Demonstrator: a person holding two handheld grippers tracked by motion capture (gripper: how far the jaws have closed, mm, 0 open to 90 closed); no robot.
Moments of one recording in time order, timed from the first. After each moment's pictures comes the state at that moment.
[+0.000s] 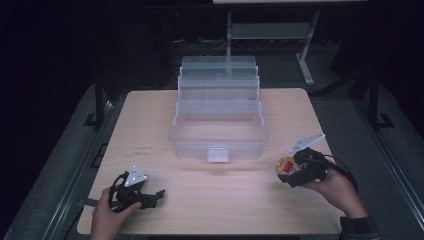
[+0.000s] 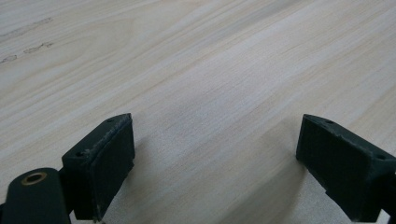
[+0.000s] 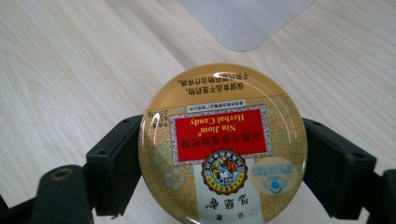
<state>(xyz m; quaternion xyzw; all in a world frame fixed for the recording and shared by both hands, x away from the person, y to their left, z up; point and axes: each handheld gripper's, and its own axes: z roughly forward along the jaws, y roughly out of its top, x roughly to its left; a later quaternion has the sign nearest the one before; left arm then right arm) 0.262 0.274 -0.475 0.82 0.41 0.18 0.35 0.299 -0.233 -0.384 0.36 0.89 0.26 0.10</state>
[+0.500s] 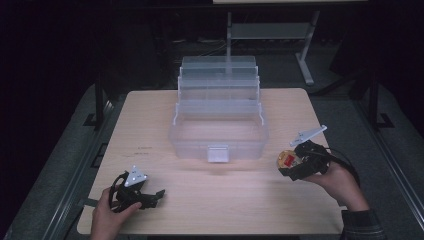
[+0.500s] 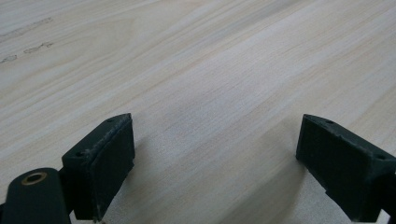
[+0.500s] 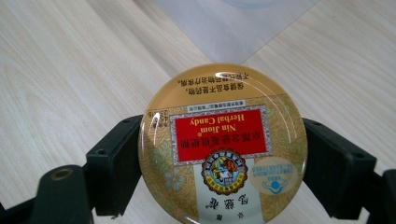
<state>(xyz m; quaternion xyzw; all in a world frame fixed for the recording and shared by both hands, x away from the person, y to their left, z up) 0.262 0.274 -0.475 0.82 0.41 0.18 0.35 0.310 -0.234 -0.369 0.36 0.89 0.26 0.11</state>
